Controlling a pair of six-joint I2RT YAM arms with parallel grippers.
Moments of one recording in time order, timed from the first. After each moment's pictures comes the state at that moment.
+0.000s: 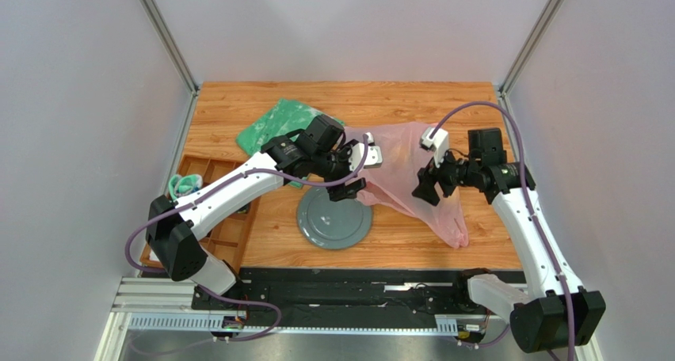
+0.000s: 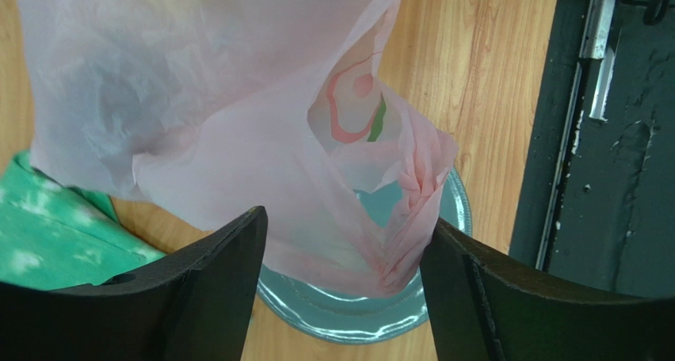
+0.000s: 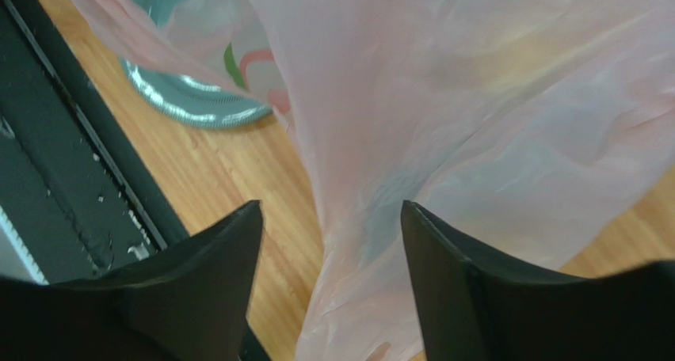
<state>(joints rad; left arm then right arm) -0.82 1.53 1.42 -0.71 0.40 0.54 0.12 1.06 1.08 -0.85 -0.66 -0.56</state>
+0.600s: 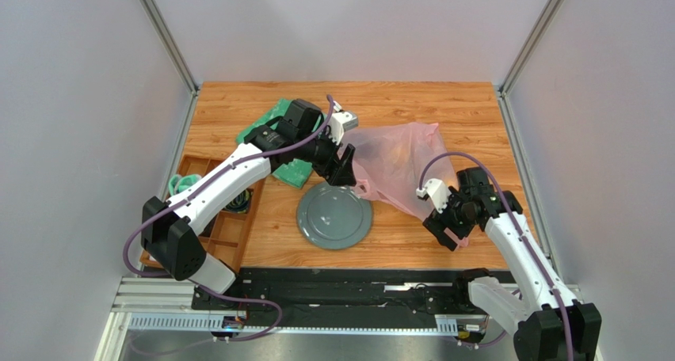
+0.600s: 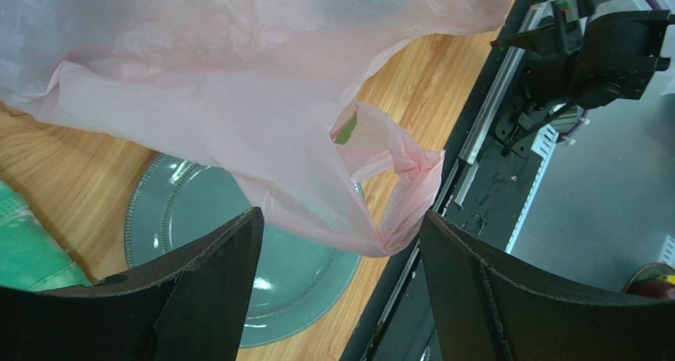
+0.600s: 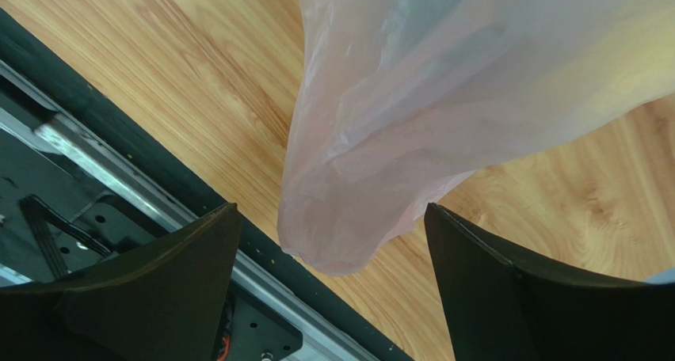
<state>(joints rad) -0.65 1.51 1.41 -0.67 0.56 -0.01 0.16 0.93 0.75 -1.03 -0.22 -0.73</state>
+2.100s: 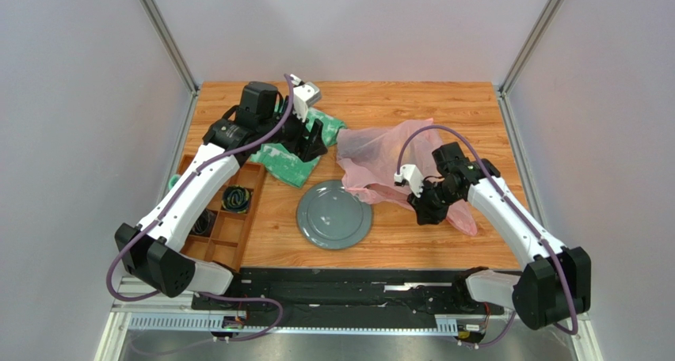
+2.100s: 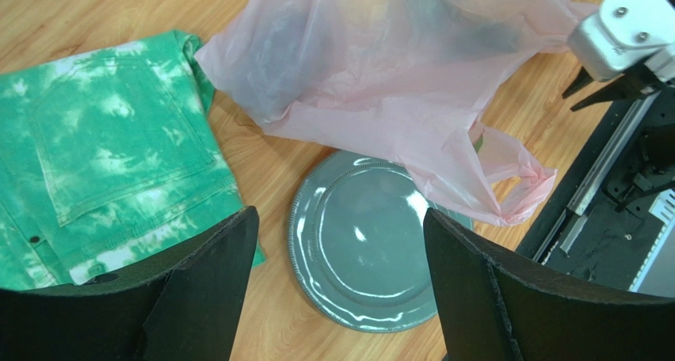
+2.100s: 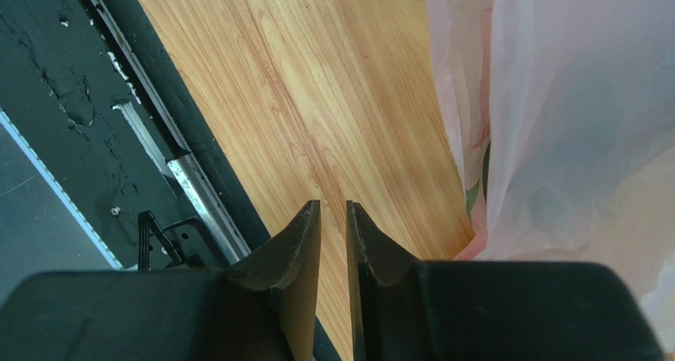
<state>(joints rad) -0.46 1.38 1.44 -0.66 0.45 0.13 0.31 1.21 0.96 -1.06 -0.45 -0.76</state>
